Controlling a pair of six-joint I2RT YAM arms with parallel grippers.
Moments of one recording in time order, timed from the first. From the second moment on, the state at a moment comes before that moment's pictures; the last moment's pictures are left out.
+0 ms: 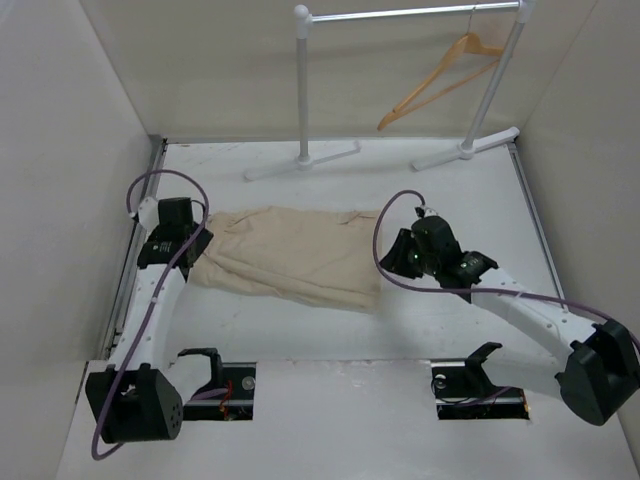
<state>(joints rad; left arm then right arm) 0.07 1.05 0.82 -0.62 -0.28 -0.84 0.60 1.13 0.69 -0.34 0.01 0.80</state>
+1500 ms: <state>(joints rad) -0.06 1.30 0.62 -0.31 -0.15 -0.86 0.33 1.88 1.09 -0.03 -0.19 0.94</state>
